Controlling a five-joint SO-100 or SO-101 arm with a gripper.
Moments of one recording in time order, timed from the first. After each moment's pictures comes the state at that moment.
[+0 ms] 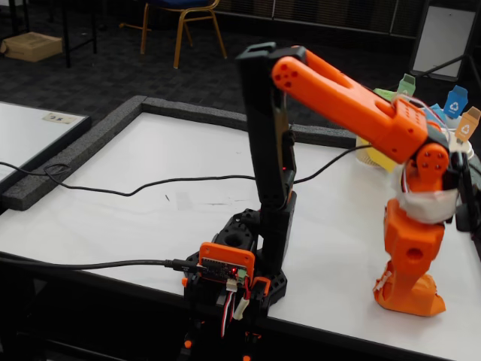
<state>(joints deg) 89.3 102.8 128.6 67.1 -91.7</state>
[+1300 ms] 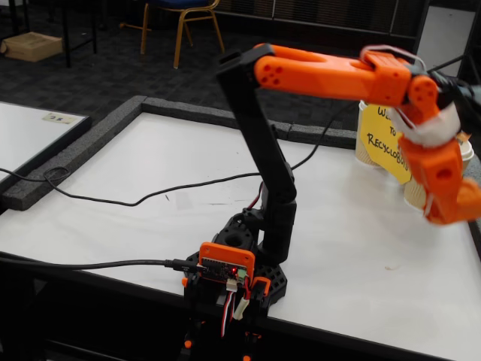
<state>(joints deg) 67.1 119.9 122.3 61.1 -83.4</state>
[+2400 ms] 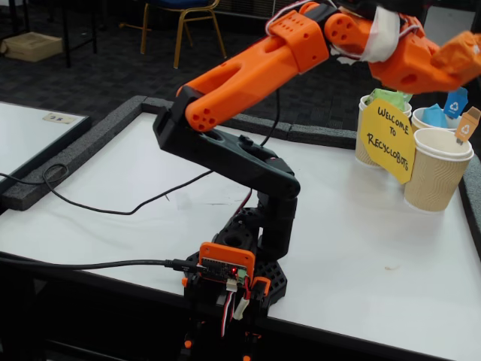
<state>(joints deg) 54.1 152.0 123.4 51.9 -59.2</state>
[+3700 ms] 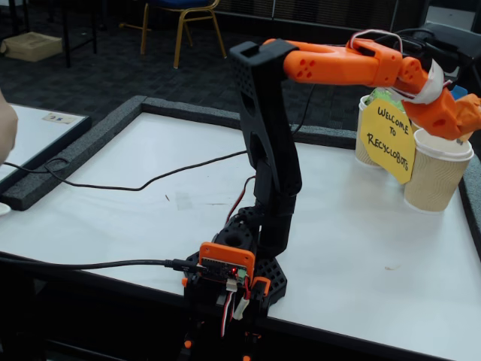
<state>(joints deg) 45.3 106.9 114.4 32.3 -59.0</state>
